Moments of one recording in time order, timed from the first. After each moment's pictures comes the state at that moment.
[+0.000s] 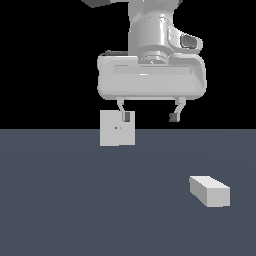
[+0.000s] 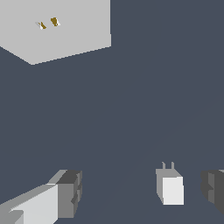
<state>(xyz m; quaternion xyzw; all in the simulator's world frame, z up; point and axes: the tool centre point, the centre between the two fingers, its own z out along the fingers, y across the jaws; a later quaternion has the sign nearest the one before) -0.050 -0.044 0.120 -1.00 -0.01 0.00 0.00</state>
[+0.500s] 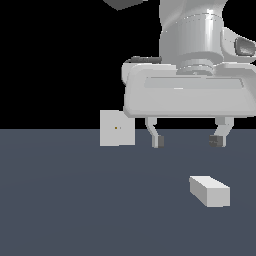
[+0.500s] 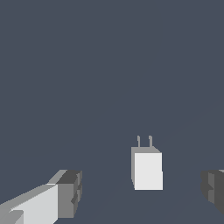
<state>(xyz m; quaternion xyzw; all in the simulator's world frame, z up) -0.100 -0.093 0.079 -1.00 -0.02 -0.01 0.00</state>
